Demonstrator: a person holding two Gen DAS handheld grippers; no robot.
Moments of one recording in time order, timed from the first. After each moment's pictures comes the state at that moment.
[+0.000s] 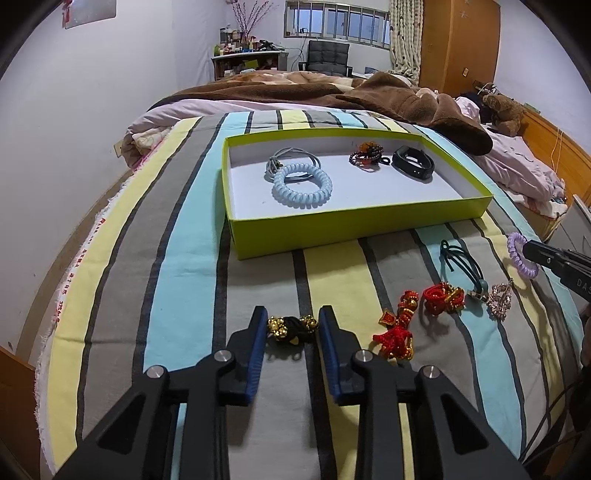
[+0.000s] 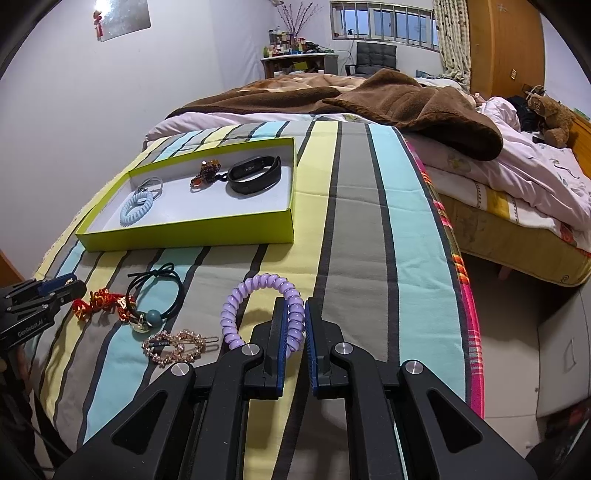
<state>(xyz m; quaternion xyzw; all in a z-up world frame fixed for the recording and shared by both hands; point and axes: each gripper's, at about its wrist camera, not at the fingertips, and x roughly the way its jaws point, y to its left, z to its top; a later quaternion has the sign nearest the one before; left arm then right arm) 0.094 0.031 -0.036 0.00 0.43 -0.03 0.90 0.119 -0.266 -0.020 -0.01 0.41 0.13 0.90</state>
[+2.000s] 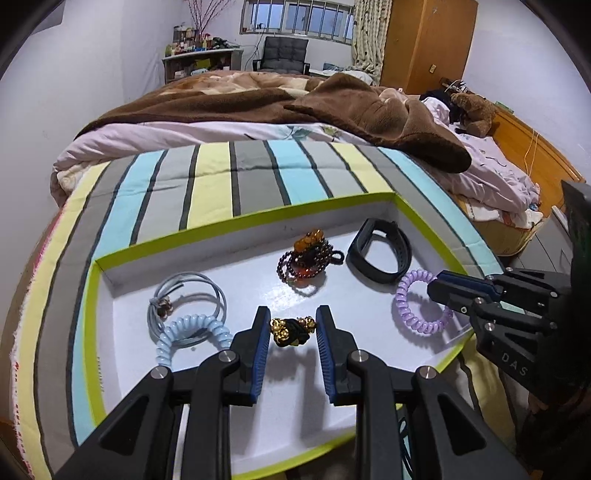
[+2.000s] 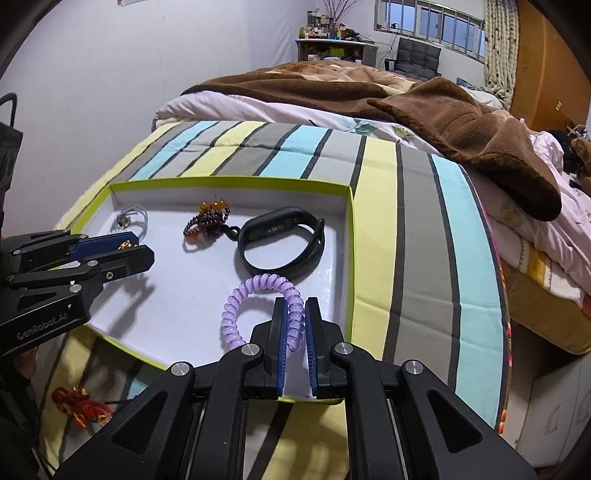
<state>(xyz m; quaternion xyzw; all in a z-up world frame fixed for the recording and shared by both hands) 0.229 -0.023 -0.015 -0.01 0.44 -0.12 0.89 0.233 -0.206 -0.021 -0.08 0.44 0.17 0.88</state>
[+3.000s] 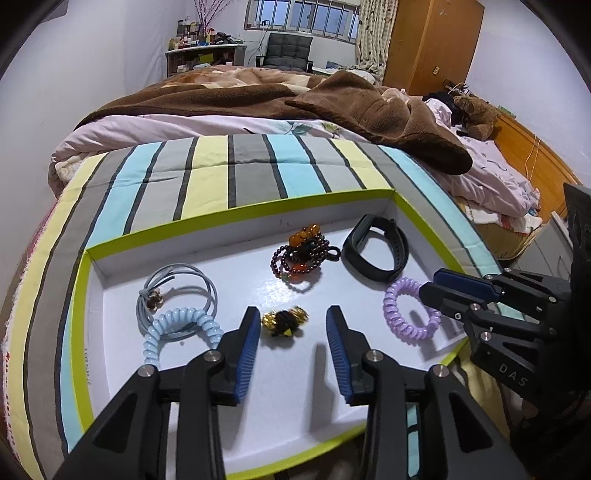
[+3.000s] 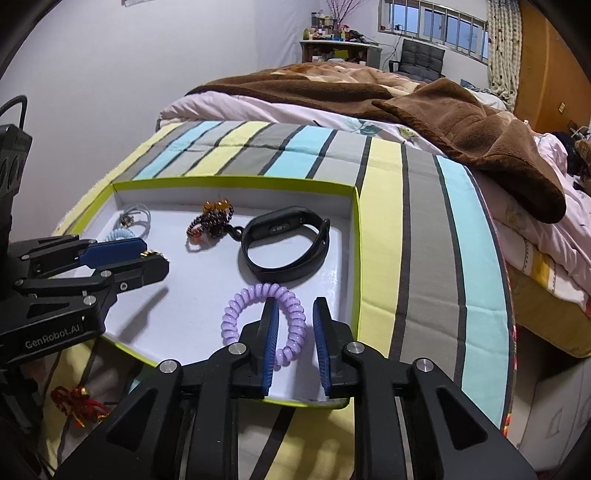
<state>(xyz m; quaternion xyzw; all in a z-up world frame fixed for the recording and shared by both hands) 0.228 -0.025 -0.016 -0.03 0.44 -0.12 0.89 0.234 -0.204 -0.020 -0.07 0.43 0.18 0.88</state>
